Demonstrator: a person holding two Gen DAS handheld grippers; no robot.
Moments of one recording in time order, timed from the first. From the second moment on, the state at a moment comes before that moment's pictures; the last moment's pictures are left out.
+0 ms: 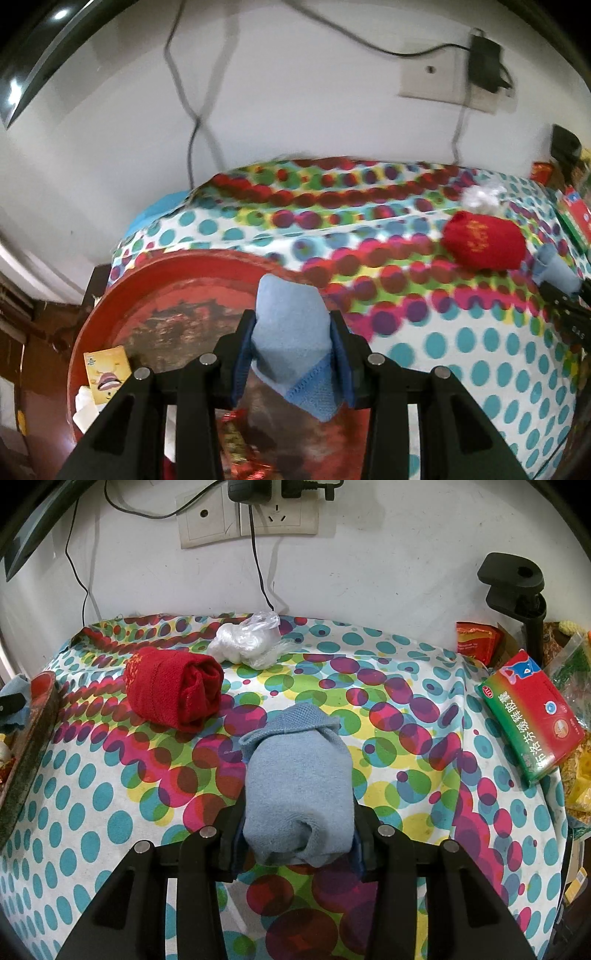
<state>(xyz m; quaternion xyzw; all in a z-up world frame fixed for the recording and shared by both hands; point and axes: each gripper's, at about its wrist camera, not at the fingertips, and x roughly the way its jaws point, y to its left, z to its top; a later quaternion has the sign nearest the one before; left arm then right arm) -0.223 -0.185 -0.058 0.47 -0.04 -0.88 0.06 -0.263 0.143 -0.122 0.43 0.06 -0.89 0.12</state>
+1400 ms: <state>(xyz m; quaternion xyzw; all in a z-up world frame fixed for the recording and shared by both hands) -0.214 -0.293 -0.095 0.50 -0.05 -0.86 0.07 -0.263 0.144 -0.124 0.43 0.06 -0.89 0.12</state>
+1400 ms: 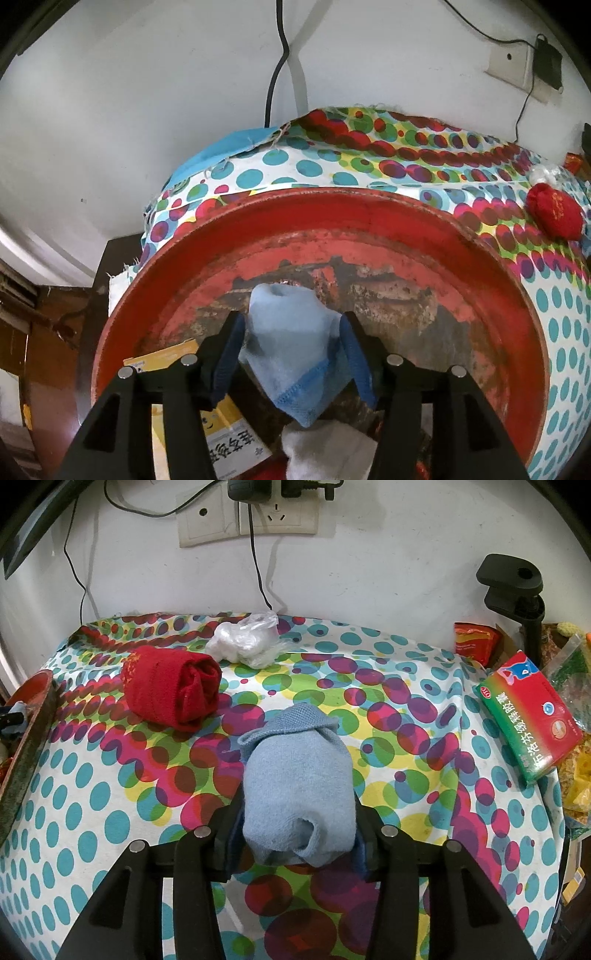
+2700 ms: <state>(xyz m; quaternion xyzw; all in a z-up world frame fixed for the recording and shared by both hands) -0.204 -0.259 -0.077 0.52 -0.12 -0.85 0.06 -0.264 0.160 -0.119 0.43 0.02 -0.89 0.13</state>
